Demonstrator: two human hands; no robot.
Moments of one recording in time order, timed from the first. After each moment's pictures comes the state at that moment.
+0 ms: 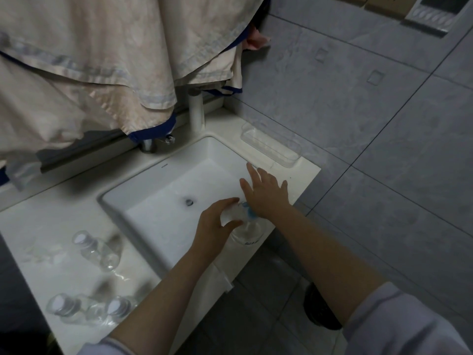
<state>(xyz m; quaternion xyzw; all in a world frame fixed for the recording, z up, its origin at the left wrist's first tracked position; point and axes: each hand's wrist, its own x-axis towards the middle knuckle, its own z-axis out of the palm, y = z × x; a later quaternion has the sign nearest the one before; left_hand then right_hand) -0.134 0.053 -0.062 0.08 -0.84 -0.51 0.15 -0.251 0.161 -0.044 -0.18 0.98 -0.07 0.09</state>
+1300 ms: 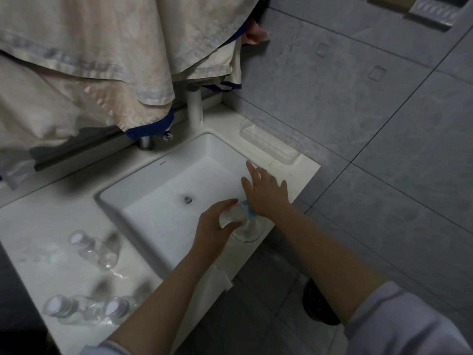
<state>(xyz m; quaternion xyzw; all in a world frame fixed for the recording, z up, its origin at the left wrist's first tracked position) -0.132 0.055 -0.069 0.09 -0.84 -0.52 0.14 -0.250 0.162 -0.045 -0.18 0.98 -0.08 0.11</state>
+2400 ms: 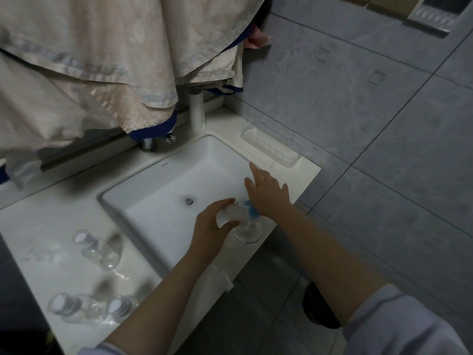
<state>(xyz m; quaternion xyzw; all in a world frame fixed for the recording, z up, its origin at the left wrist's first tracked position) -0.127 0.049 -0.062 0.10 -0.83 -0.52 0.14 -0.252 0.161 -0.043 -0.16 0.97 -0.11 0.11</state>
